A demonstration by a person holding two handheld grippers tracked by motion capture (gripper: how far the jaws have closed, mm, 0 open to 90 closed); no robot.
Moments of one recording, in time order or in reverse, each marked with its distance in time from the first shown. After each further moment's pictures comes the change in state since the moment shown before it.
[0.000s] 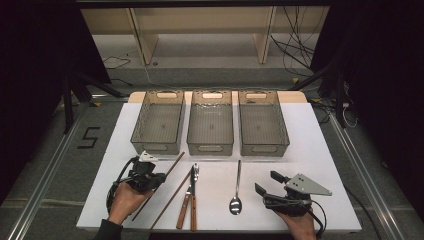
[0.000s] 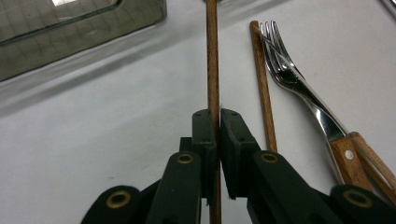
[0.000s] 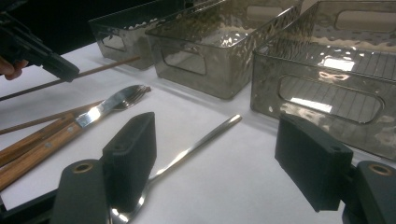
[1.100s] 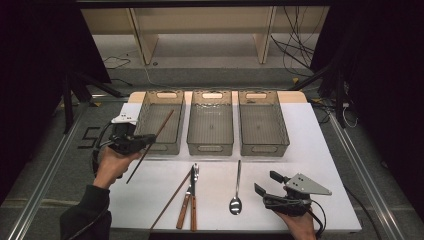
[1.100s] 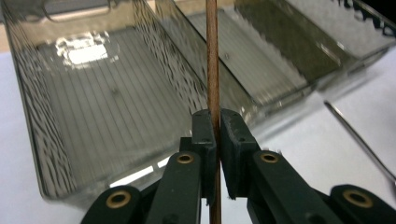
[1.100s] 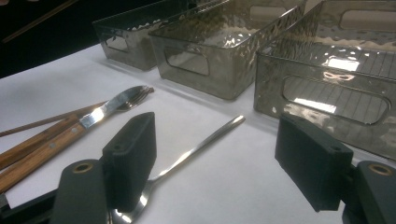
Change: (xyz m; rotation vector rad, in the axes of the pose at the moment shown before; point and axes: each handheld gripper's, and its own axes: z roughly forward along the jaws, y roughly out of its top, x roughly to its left) left arm 0.055 0.083 -0.048 -0.243 -0.035 -0.034; right arm 0.000 0.000 0.001 -0.004 0.015 0.007
